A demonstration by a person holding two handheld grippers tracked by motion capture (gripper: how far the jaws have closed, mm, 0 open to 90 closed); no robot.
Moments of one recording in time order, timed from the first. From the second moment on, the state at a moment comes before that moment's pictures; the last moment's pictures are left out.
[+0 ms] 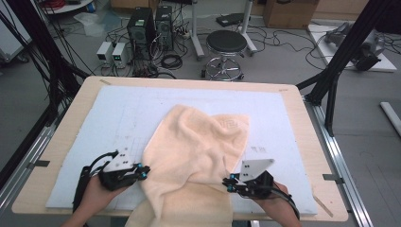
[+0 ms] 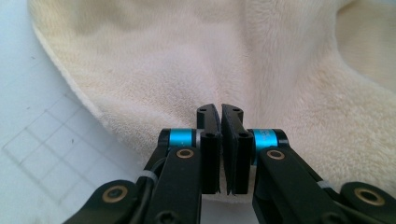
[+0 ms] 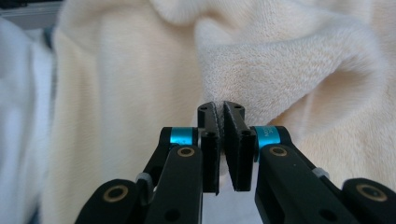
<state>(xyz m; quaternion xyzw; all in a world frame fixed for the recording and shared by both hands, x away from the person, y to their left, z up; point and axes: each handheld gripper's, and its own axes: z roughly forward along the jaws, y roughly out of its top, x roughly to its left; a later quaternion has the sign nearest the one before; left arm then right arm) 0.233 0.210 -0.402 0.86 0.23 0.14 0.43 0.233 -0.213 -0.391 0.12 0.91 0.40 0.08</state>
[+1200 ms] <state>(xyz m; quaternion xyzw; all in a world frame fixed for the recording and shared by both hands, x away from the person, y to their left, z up) 0.300 0.178 -0.427 0.88 0.24 0.11 0.39 0.325 -0.214 -0.431 0.20 0.91 0.35 0.07</state>
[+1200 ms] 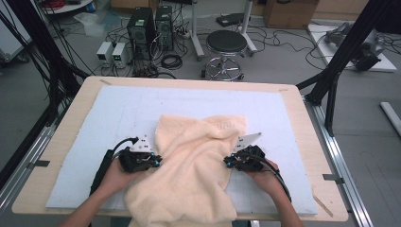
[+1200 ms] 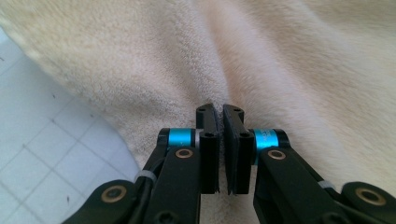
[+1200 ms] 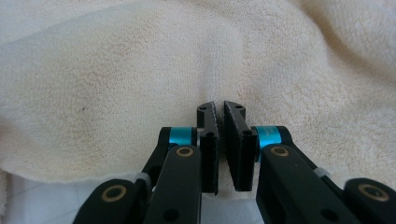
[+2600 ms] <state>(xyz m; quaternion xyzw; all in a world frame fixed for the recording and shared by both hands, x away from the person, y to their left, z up) 0.356 0.185 -0.436 0.86 0.32 0.12 0.37 0.369 -0.228 -0.433 0.26 0.90 0.35 0.07</state>
